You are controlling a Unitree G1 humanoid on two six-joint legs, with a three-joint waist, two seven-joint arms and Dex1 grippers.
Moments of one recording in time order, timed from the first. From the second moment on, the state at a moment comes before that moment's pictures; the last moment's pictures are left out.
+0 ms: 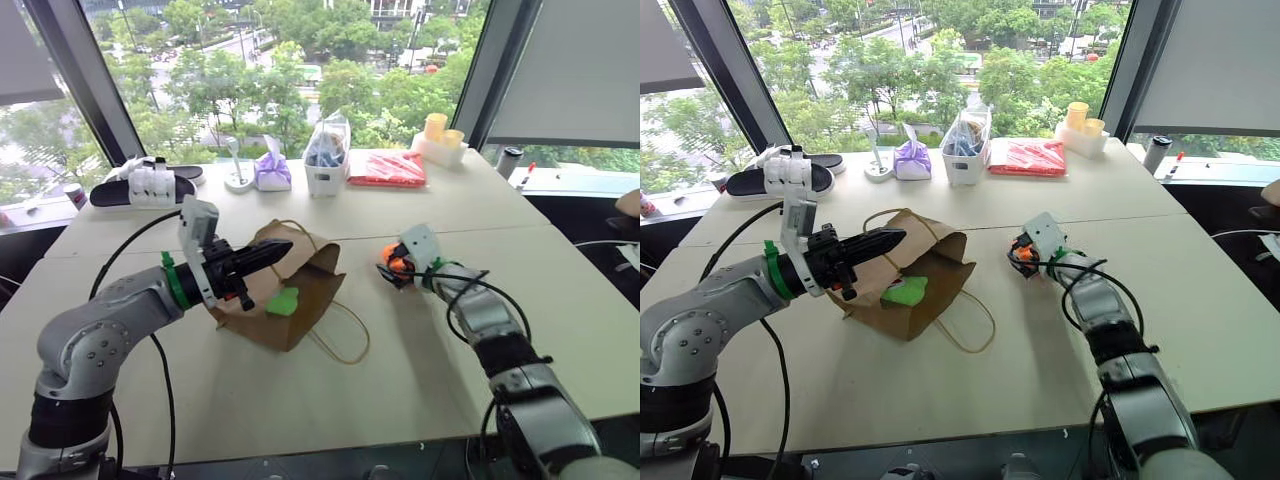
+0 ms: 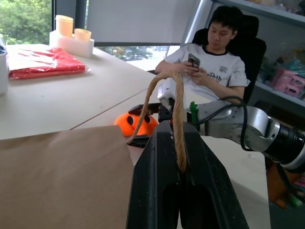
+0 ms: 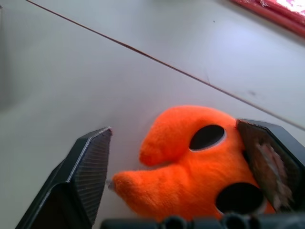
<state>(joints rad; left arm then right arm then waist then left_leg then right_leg) -0.47 0.61 0.21 -0.42 -1.03 0.86 -0.57 -0.82 -0.41 0.15 0.64 -0.10 0.25 0.37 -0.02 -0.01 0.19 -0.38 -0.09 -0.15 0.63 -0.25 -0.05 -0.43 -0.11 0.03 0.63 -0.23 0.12</state>
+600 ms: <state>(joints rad) -0.47 0.61 0.21 -0.44 -1.03 0.86 -0.55 -0.77 -0.47 0.10 0.55 -0.05 0.19 0.51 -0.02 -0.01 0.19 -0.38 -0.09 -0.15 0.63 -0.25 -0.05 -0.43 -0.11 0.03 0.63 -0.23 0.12</state>
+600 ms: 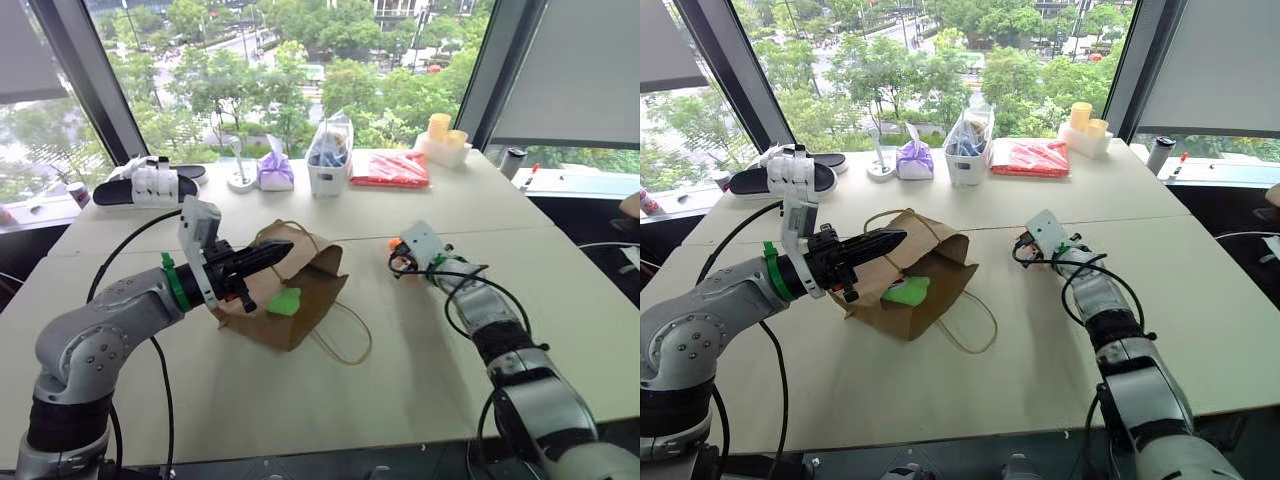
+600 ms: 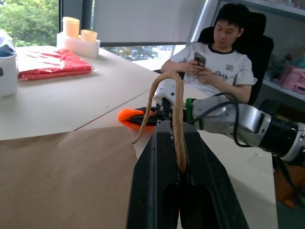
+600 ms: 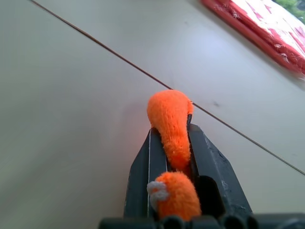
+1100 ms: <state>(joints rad) -0.52 0.60 0.21 -0.40 -1.08 0.89 -0.55 -0.53 -0.31 0.22 -0.17 0.25 0.50 0.67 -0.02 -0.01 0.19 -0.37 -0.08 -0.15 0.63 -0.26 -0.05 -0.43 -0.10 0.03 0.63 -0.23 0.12</state>
